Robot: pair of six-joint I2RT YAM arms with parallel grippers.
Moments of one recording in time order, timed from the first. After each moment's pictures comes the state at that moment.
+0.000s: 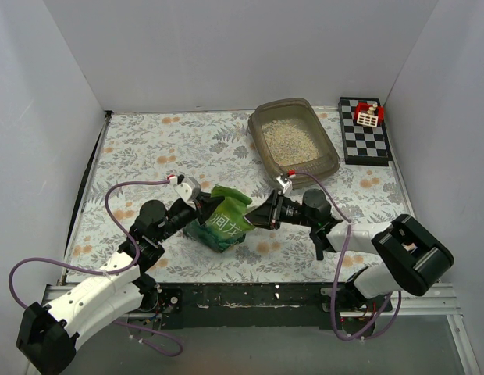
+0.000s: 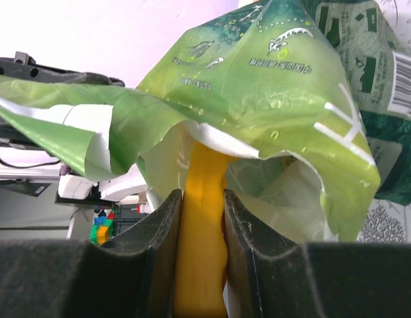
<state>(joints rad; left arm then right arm) -0.64 0.73 0.40 0.36 0.26 -0.10 0.71 1.43 0.41 0.92 -0.65 1.29</state>
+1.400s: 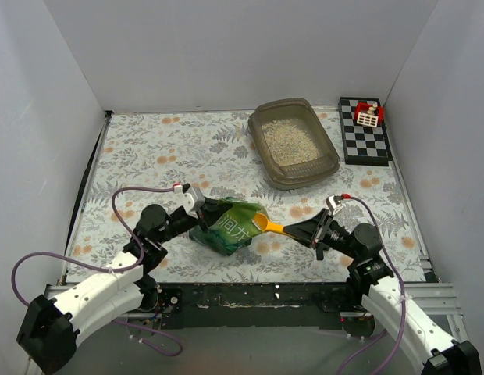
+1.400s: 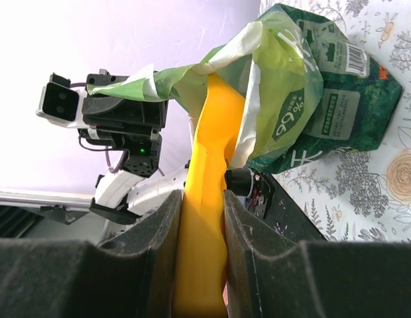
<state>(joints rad) -0.64 0.76 0.33 0.55 0.44 -0.07 0.42 0.47 0.04 0.47 -0.67 1.42</state>
